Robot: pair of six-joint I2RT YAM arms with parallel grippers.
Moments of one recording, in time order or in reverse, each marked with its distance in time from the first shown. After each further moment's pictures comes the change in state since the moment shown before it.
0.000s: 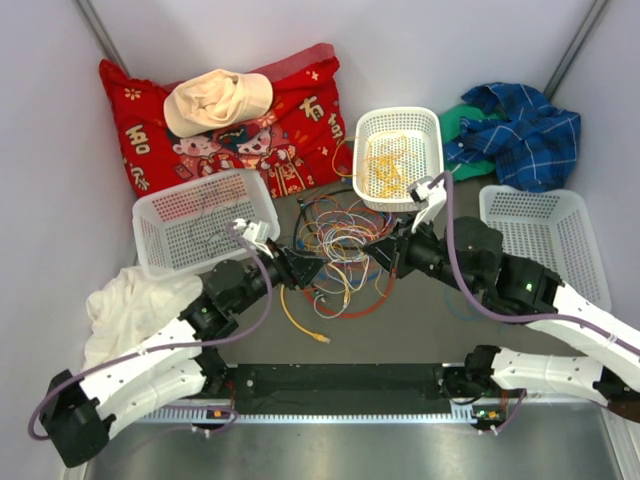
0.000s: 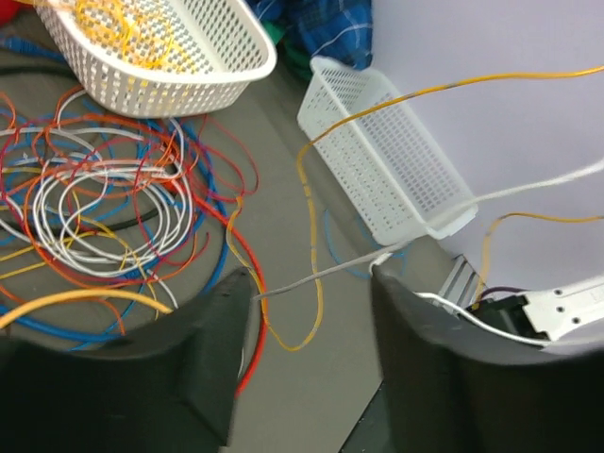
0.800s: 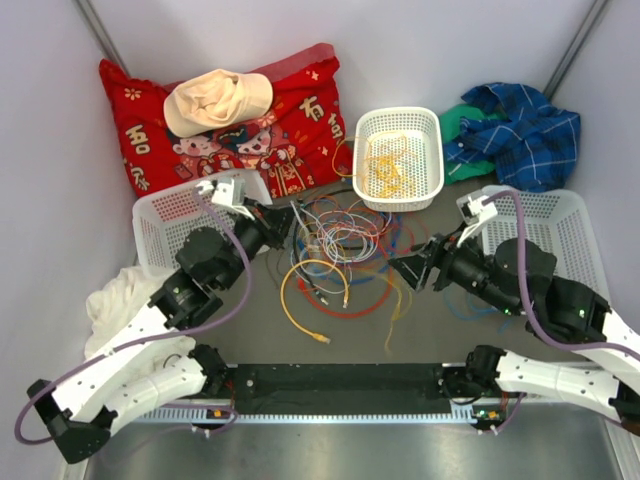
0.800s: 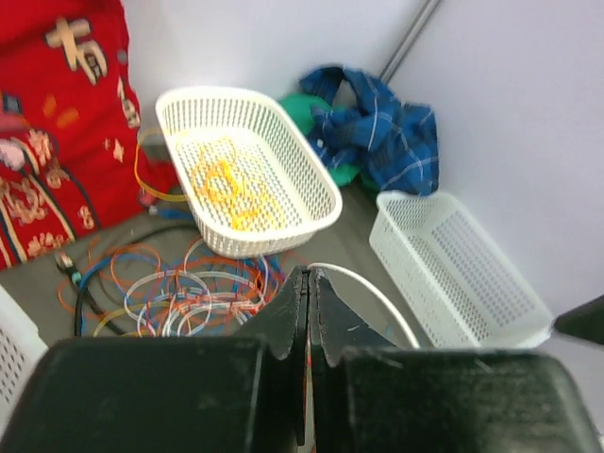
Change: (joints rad) left arm -0.003 0.061 0.408 -0.294 -0.264 0.200; right arm 0.000 -0.214 -0.045 -0.119 0.076 0.015
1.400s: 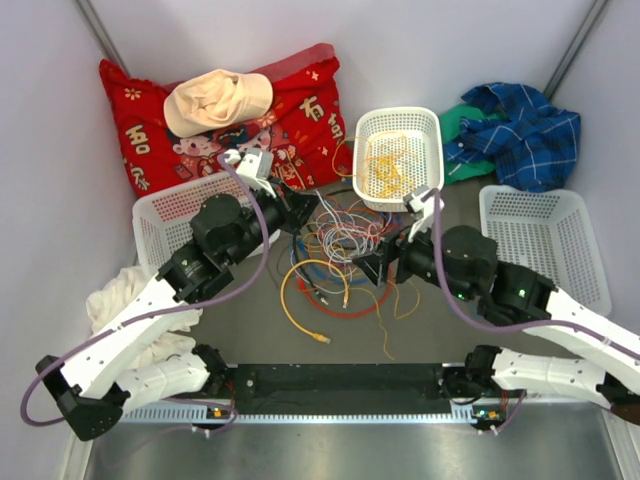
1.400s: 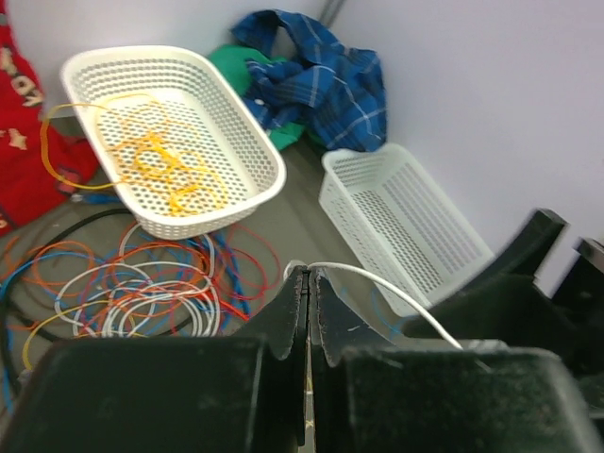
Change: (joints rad) left arm 0.000 0.195 0.280 -0.158 0.137 -0.012; right arm 0.000 0.158 -0.058 0.166 -0.061 -0.106
